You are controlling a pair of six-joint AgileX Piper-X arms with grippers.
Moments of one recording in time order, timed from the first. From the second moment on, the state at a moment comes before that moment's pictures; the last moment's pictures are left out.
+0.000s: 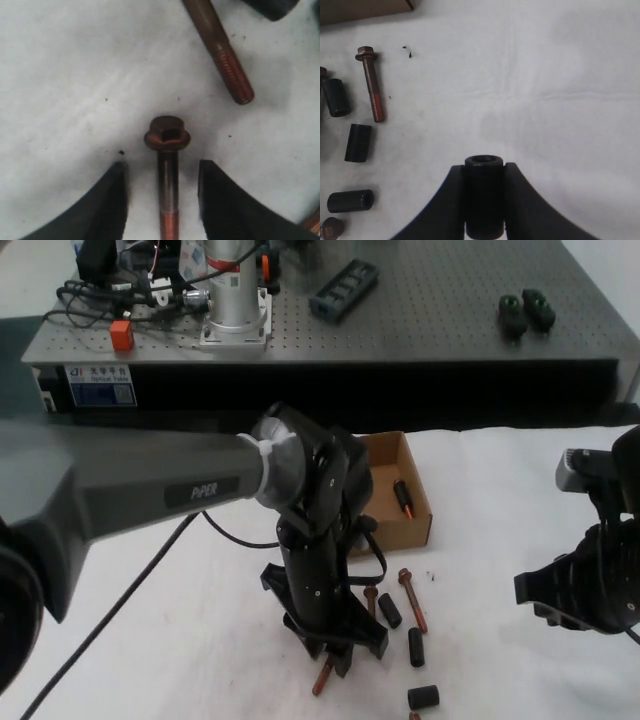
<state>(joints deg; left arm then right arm) -40.4 116.3 -81.1 54.1 10.5 -4.5 0.3 65.4 -37.4 38.4 -0.5 4.7</state>
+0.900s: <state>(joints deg) -27.3 81.8 -47.4 -15.1 44.1 -34.7 16.7 62.9 -31.9 16.3 -35.2 11.3</state>
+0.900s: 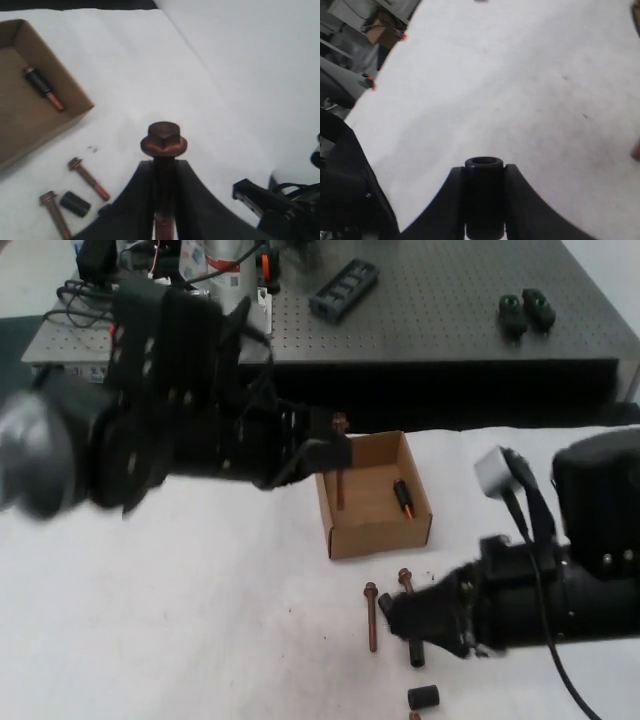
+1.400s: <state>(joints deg) -27.3 81.3 -47.2 -18.3 50.4 -35.9 22.4 68.4 -31.8 -12.6 -32.3 23.1</state>
